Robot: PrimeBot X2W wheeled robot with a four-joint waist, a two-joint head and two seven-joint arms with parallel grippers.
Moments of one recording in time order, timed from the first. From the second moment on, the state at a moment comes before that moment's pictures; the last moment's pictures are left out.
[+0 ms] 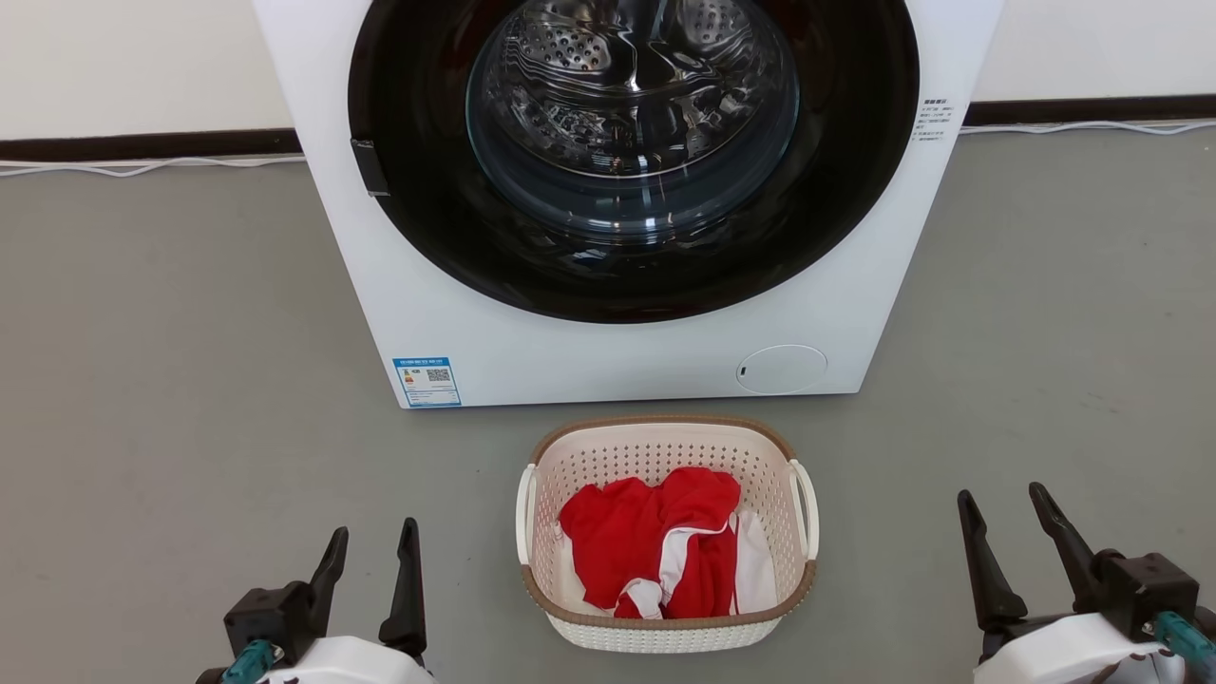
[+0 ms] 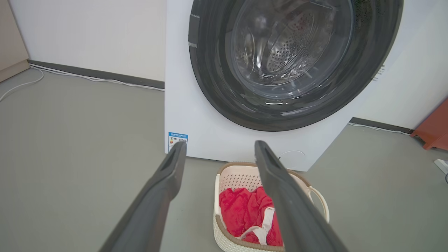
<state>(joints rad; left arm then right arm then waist) -0.01 0.04 -0.07 0.32 -0.30 -0.01 -0.24 -0.02 -0.18 -0.03 0.32 0.18 0.12 -0.24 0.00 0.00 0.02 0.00</state>
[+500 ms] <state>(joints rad) -0.01 0.04 -0.07 0.33 -0.26 -0.01 -0.25 -0.02 -0.18 -0.03 0.33 0.14 0.12 -0.25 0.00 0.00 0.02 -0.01</state>
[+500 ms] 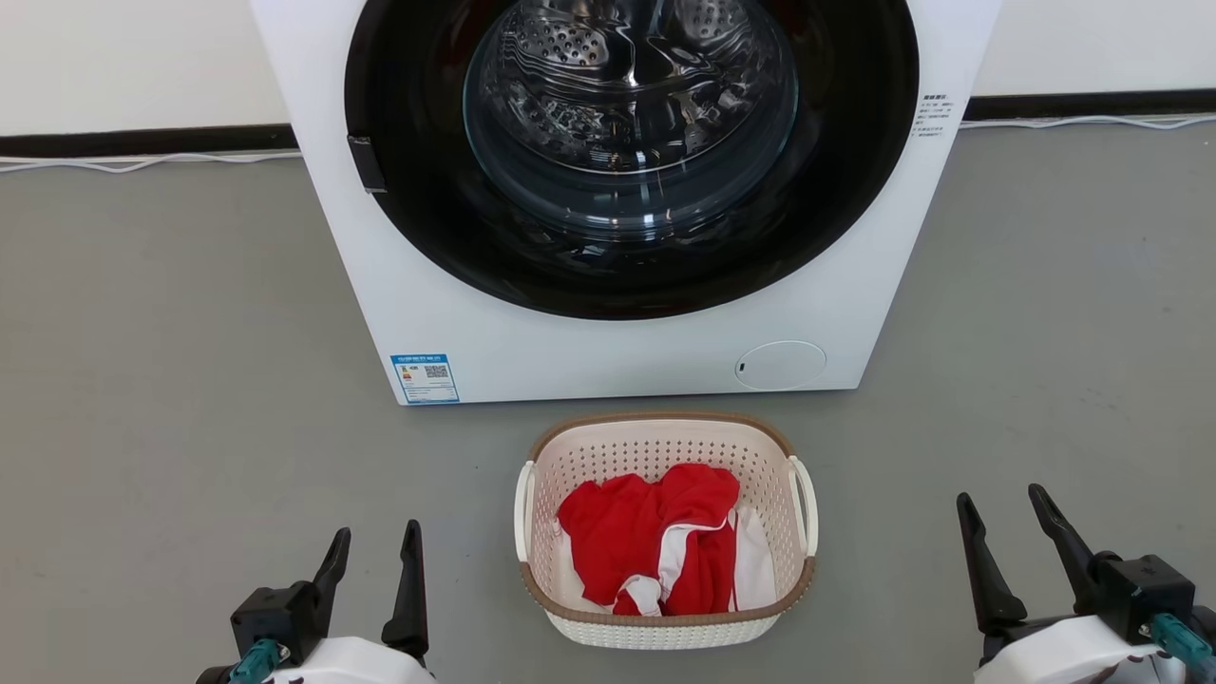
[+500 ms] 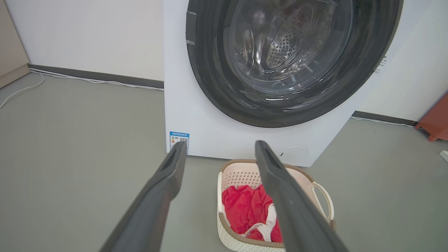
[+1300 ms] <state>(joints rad) -0.13 0.04 -0.11 0.35 -0.29 0.00 -0.25 -0.13 -0.15 -0.08 0.35 0.13 0.12 -0.25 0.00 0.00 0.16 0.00</state>
